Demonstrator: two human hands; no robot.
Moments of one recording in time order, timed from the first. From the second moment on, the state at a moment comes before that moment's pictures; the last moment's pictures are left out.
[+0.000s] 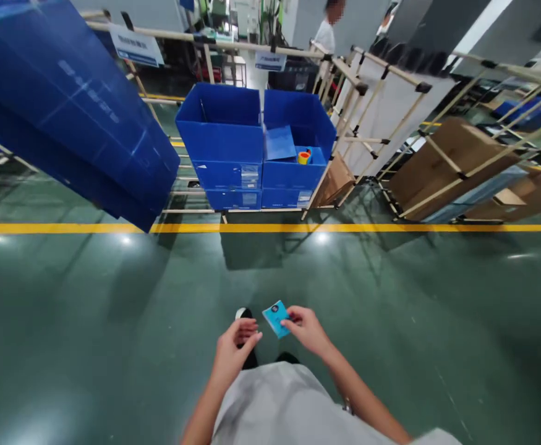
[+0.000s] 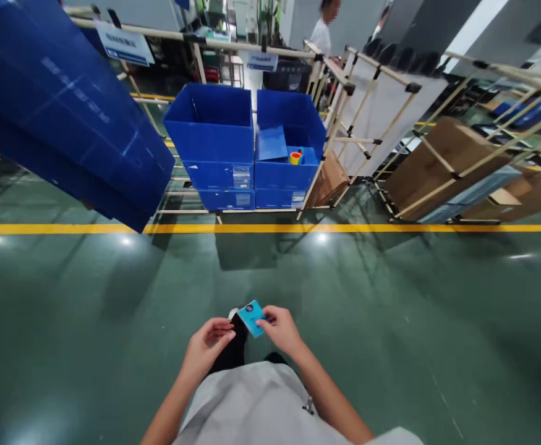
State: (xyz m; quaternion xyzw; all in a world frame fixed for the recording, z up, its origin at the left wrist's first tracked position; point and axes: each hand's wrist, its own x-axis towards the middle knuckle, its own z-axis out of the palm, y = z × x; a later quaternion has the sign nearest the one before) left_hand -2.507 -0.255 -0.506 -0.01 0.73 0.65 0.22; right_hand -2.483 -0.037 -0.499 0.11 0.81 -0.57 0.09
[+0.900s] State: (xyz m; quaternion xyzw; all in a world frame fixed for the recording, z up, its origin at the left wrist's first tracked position) left_hand -3.382 -0.075 -0.977 0.15 0.96 0.14 0.21; right_hand -3.243 0.151 -0.946 0.34 0.79 -0.50 -0.07
